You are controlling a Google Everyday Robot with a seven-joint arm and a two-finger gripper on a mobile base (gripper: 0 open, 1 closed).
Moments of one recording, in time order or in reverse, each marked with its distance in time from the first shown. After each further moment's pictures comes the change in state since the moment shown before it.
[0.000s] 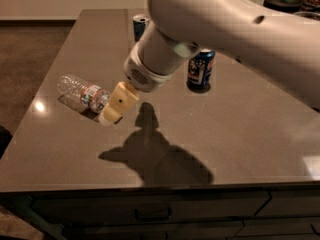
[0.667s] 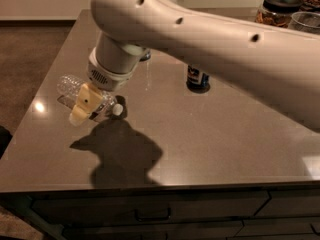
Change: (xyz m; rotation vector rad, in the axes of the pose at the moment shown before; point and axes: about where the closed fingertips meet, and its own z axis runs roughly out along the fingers) arm -0.053 0.021 0.061 -0.041 0.052 -0.025
